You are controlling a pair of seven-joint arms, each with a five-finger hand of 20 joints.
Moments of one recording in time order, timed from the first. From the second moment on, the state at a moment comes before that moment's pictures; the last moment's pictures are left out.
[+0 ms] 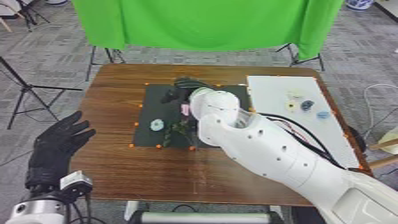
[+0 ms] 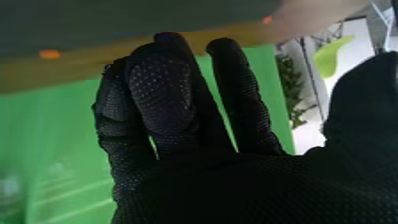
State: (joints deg) left arm 140.8 -63.0 -102.6 -134.0 51.7 22.4 12.3; right arm -47.5 -74.2 30.6 -90.1 -109.2 -16.9 45.2
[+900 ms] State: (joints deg) left arm 138.1 -63.3 -102.6 -133.3 52.0 21.2 10.4; right arm -52.6 -75.7 34.9 -86.8 -106.3 -18.7 44.4
